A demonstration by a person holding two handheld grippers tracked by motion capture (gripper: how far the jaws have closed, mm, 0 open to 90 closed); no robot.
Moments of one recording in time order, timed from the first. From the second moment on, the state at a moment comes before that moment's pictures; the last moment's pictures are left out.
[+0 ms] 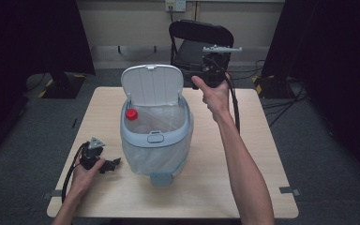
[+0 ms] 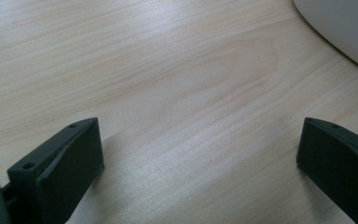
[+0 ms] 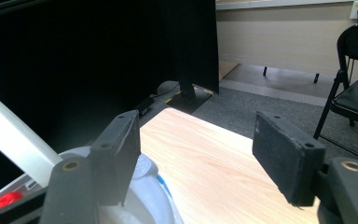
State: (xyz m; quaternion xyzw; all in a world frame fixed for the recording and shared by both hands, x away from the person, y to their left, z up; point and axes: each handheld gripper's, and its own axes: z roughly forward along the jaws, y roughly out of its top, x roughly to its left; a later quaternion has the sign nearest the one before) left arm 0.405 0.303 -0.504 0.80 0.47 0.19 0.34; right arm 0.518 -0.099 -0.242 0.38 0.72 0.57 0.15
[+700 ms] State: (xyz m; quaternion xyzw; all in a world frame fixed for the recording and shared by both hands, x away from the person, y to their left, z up) left arm 0.405 0.303 -0.504 0.80 0.47 0.19 0.34; right arm 0.481 -0.105 -0.255 0.32 0.75 0.57 0.11
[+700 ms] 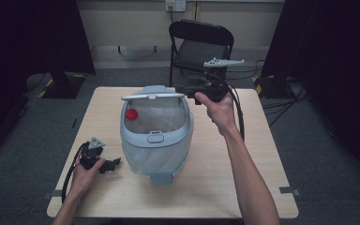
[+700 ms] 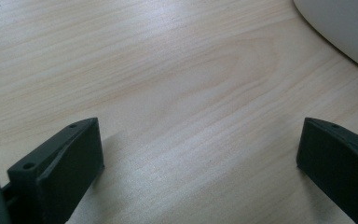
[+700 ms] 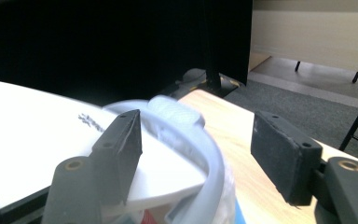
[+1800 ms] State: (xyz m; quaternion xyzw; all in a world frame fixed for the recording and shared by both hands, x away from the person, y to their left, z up) left arm 0.405 0.303 -0.504 0.79 0.47 0.19 0.34; right arm 0.406 -0.055 -0.269 0.29 0.80 0.50 0.14
